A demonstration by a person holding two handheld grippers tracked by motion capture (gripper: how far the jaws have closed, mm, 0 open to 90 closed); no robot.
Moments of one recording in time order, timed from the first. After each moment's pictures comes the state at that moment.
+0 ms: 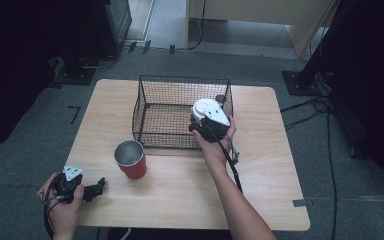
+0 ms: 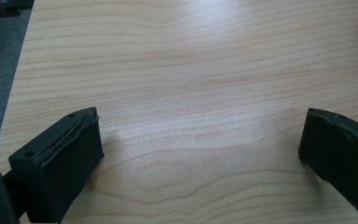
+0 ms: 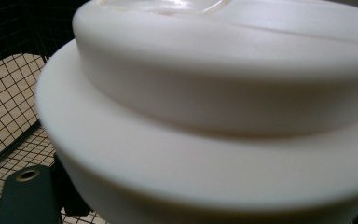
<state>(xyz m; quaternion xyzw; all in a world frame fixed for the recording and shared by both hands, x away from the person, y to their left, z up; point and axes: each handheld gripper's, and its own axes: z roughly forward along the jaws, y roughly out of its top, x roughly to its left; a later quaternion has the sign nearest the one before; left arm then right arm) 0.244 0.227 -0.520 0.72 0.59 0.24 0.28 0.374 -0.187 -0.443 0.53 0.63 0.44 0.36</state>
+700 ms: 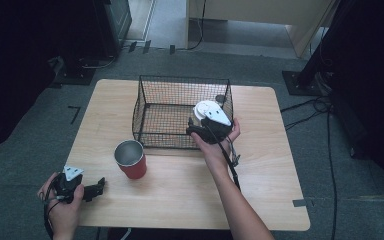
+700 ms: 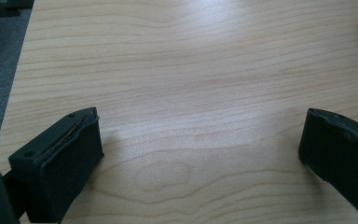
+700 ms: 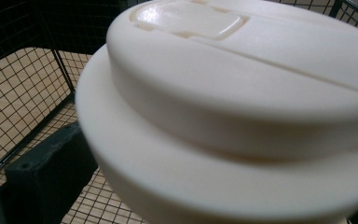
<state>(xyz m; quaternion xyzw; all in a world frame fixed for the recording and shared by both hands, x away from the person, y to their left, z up) 0.244 0.227 -0.520 0.72 0.59 0.24 0.28 0.363 -0.186 -0.433 0.55 0.64 0.43 0.34</state>
